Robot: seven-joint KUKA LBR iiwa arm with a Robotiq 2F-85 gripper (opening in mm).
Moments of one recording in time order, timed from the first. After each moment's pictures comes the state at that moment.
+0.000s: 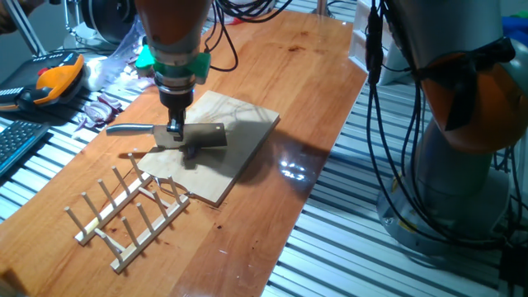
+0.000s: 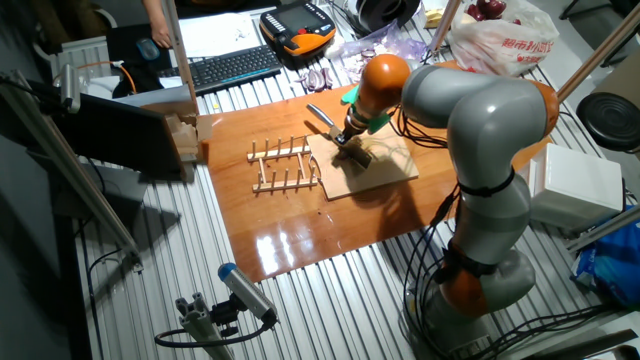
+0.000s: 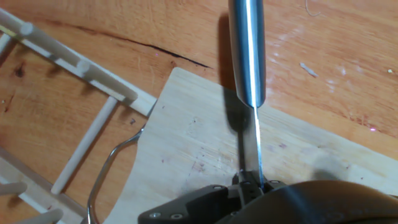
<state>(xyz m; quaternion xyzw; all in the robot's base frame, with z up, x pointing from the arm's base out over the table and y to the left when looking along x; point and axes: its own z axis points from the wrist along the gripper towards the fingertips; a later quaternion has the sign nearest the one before) 0.595 0.089 0.065 -0.21 0.97 0.04 0.08</state>
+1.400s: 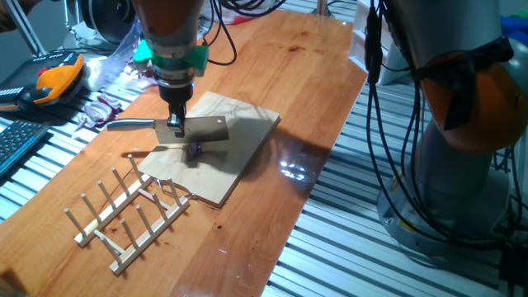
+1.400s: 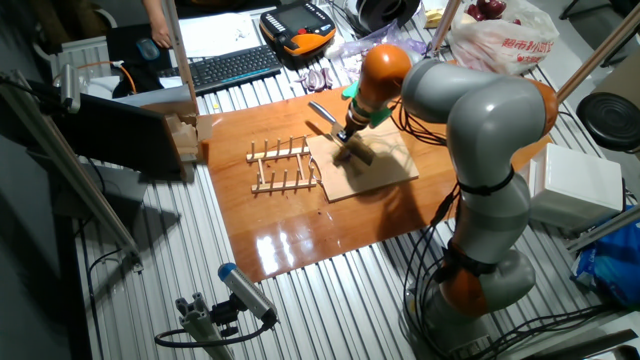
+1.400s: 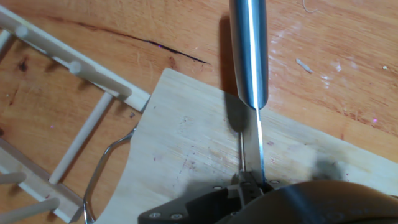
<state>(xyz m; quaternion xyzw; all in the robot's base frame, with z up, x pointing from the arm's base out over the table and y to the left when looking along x) 0.592 0.081 0.080 -0.22 0.97 0.05 0.07</state>
